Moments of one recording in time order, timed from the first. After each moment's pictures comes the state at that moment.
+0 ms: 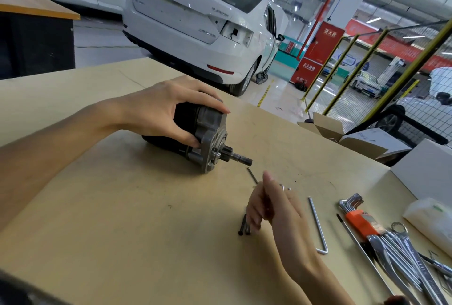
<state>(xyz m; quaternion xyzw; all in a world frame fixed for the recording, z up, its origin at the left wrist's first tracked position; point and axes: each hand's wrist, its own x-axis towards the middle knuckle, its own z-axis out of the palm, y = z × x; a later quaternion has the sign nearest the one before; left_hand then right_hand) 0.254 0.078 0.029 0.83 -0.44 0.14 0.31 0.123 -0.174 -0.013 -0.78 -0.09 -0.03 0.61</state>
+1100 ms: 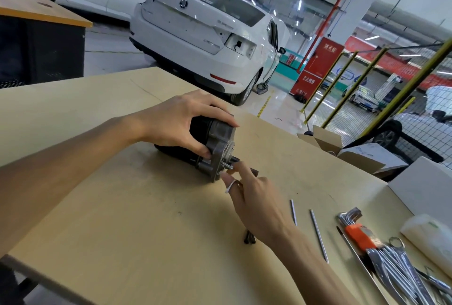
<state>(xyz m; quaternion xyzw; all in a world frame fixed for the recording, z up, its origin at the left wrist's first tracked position) 0.251 0.079 0.024 0.83 -0.43 0.19 0.31 0.170 -0.149 -0.015 -0.95 -0.21 -0.18 0.12</state>
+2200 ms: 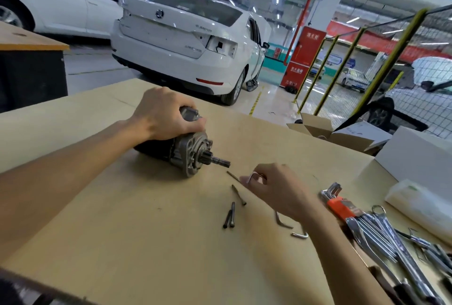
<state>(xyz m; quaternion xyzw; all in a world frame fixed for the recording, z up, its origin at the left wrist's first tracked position) 0.267 0.038 0.034 0.86 -0.28 0.37 0.22 0.167 -0.224 0.010 -0.99 -0.08 -0.08 0.12</state>
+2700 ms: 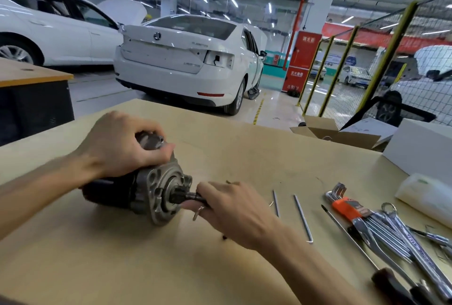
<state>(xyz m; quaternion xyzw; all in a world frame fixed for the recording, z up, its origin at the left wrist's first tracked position) 0.195 0.071 0.046 0.87 -0.28 0.31 0.26 0.142 -0.161 0.000 -0.90 -0.38 -0.22 0.06</state>
